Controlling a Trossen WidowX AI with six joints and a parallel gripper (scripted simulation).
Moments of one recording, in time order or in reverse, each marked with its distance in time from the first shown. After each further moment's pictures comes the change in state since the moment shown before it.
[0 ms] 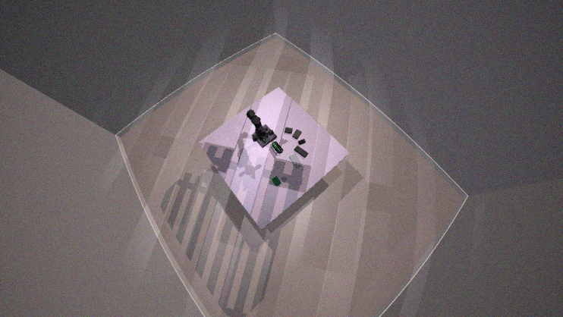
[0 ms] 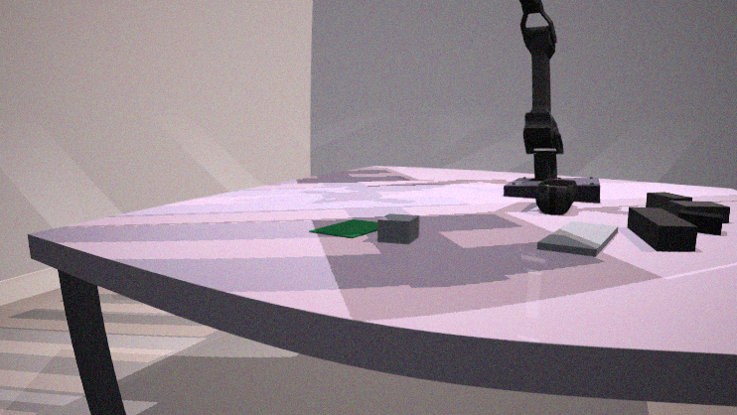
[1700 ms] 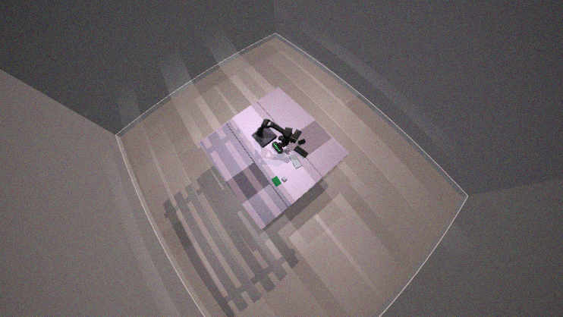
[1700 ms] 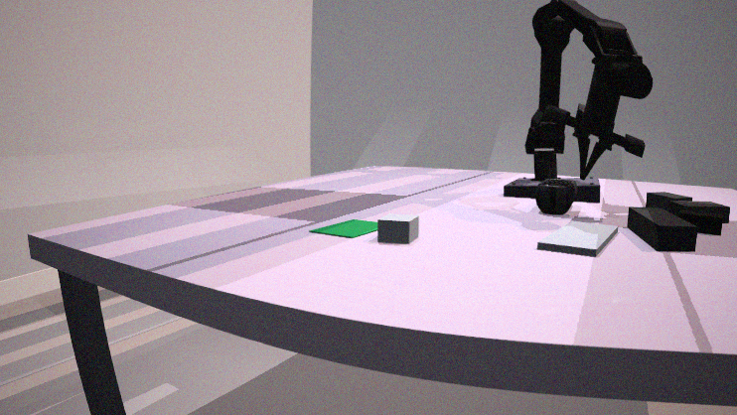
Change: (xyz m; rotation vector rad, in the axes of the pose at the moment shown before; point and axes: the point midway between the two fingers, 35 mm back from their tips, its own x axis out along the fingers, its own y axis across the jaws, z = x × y) arm -0.038 0.235 -0.414 2.170 -0.020 -1.878
